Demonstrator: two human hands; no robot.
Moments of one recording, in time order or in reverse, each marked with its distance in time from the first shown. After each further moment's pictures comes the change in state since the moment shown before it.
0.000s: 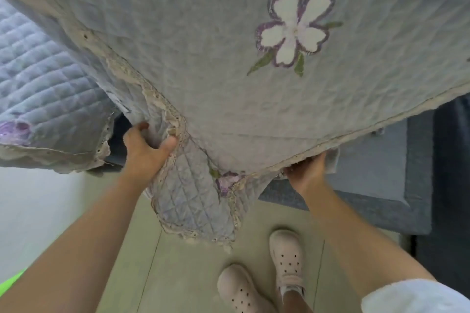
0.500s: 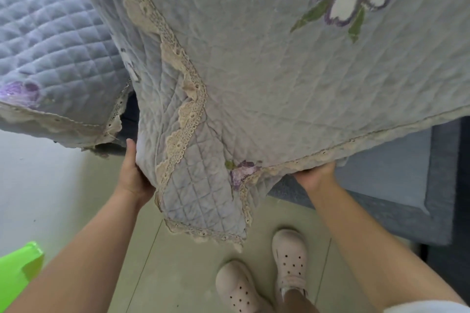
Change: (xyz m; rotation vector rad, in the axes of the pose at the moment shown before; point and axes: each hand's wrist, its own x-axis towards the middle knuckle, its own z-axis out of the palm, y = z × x) left_hand -0.030 -0.060 -0.001 -0.994 -0.207 -0.385; right_hand -0.004 0.028 0.006 0.033 -0.118 0.017
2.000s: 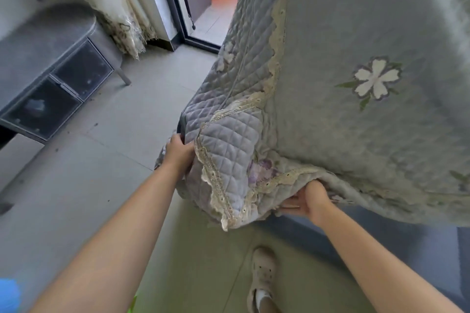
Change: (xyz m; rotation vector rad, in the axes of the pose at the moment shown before) left_hand -0.080 0.389 -0.125 0.579 0.152 0.309; right_hand -0.242 0.096 0.354 -0.969 -0.102 0.175
